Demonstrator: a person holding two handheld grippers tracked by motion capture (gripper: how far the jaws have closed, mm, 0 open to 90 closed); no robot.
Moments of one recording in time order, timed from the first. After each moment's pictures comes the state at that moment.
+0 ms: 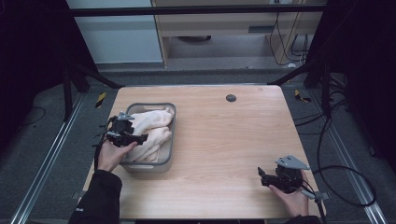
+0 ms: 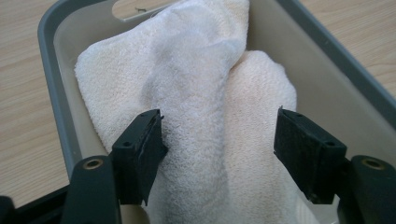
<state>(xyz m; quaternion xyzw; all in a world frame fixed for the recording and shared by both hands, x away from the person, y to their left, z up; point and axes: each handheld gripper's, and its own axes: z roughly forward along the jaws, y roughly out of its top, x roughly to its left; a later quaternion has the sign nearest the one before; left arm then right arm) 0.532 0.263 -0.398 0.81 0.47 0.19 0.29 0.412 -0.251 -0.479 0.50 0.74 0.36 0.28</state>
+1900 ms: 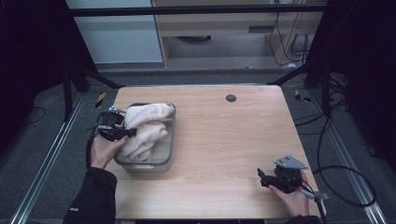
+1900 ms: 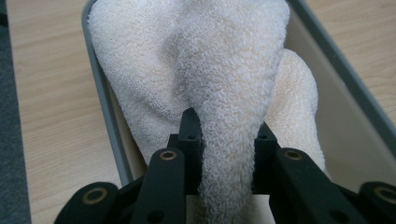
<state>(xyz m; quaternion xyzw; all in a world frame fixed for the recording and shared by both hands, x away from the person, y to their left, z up) 0.530 0.278 -0.364 0.78 0.52 0.17 0.30 0.414 -0.251 -0.482 0.50 0.75 0.34 0.28</state>
